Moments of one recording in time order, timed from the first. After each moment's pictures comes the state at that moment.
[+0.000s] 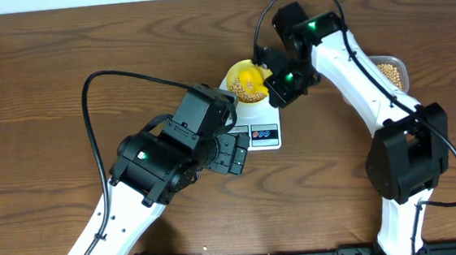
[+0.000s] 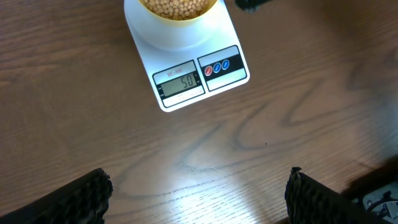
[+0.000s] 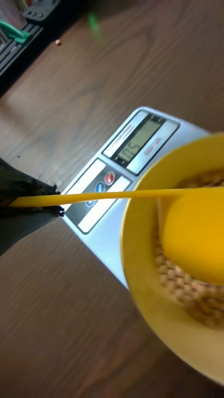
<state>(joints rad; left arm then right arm) -0.64 1.25 1.35 -1.16 0.01 -0.24 0.39 2.06 1.85 -1.27 -0.36 -0.24</state>
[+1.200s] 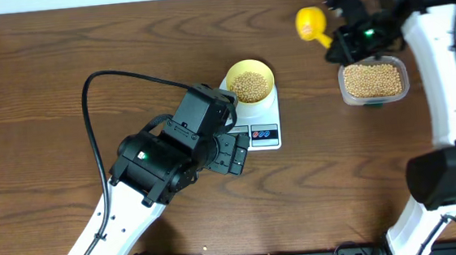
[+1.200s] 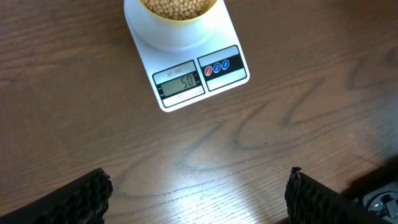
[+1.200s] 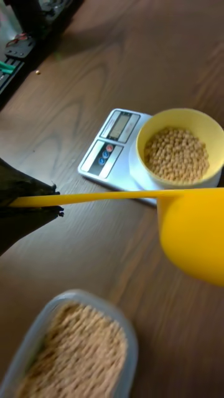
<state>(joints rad) -0.64 1.25 1.35 -1.16 0.01 -0.24 0.05 1.92 2.07 -1.49 -0.44 -0.26</state>
